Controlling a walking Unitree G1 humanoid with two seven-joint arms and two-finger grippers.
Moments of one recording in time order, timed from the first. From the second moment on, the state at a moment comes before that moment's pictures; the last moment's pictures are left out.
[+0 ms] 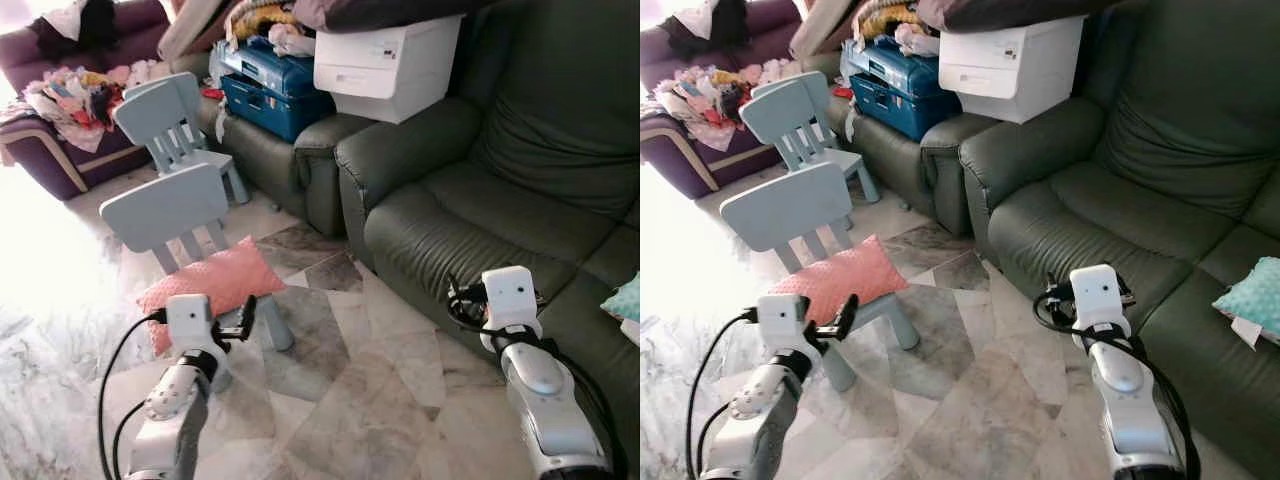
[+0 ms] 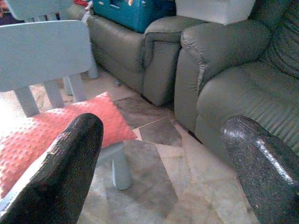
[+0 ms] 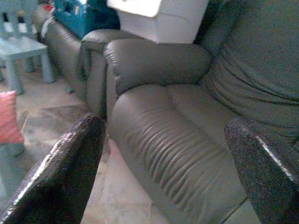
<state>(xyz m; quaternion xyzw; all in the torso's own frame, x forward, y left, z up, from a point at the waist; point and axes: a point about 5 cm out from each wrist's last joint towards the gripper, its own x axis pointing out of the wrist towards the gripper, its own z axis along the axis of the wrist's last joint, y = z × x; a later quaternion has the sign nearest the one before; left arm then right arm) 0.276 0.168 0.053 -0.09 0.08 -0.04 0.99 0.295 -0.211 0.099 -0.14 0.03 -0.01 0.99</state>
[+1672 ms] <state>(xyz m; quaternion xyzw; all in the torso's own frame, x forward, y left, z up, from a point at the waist) 0.254 0.195 0.065 -0.08 0.07 0.01 0.99 0.308 -0.165 0.097 -0.09 0.00 0.04 0.99</state>
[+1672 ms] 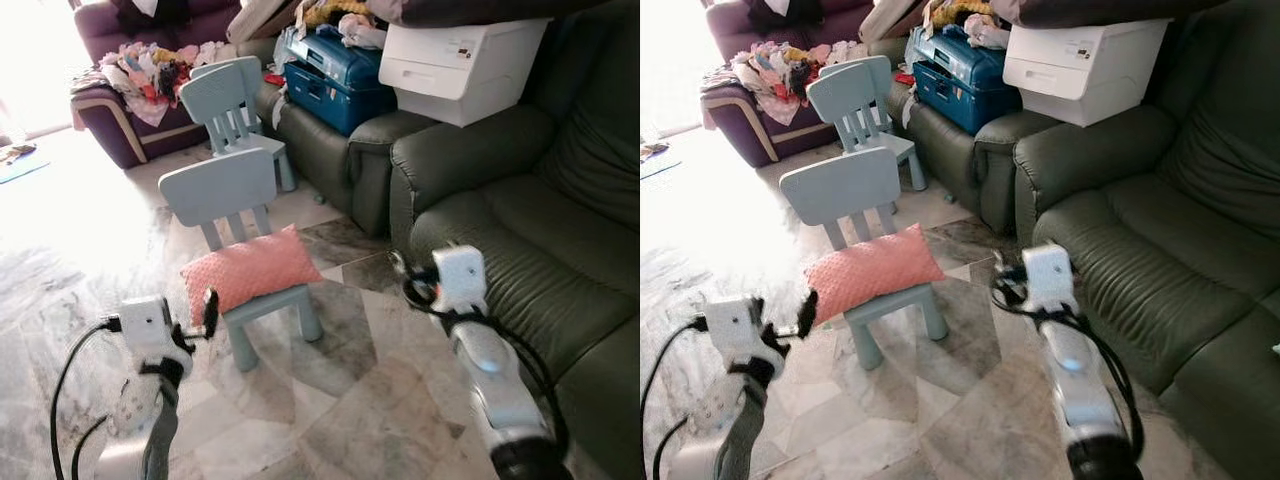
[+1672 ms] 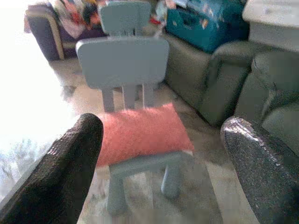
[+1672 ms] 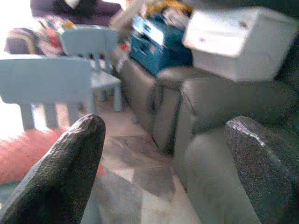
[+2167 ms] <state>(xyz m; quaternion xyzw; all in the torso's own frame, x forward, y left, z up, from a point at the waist) 0.233 0.178 0.052 -0.10 0.12 -0.06 0.99 0.292 -0.192 0.089 -0.11 0.03 0.01 0.99</state>
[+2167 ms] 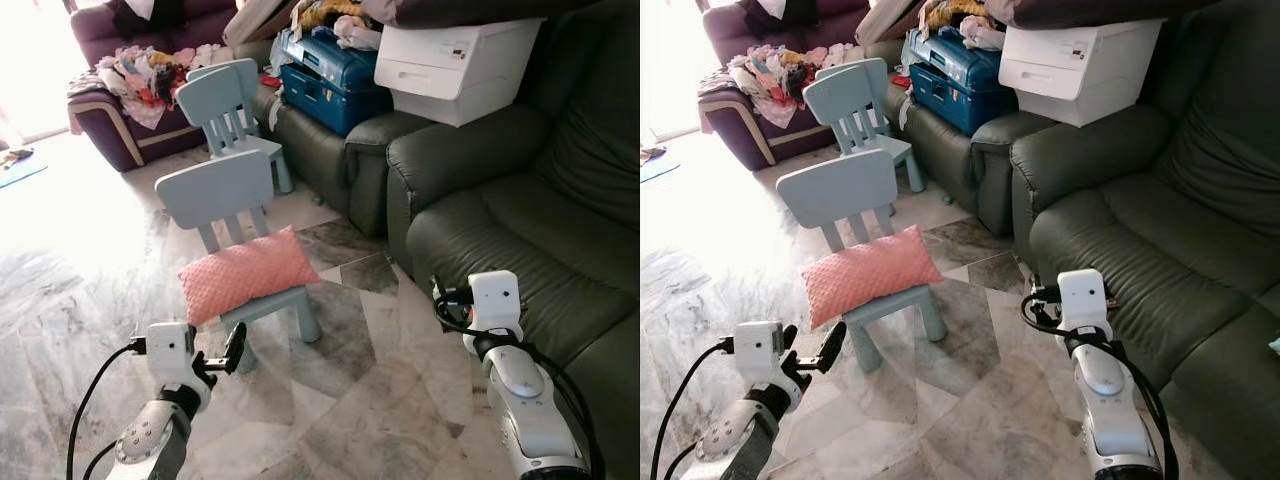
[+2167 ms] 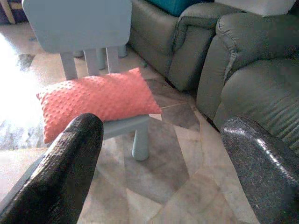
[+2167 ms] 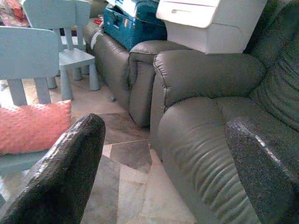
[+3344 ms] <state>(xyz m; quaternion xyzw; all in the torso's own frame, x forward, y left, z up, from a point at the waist) 0.237 0.184 0.058 -0.09 0.12 -0.04 0.99 0.296 -0.167 0.094 -0.10 0.02 0.04 0.99</state>
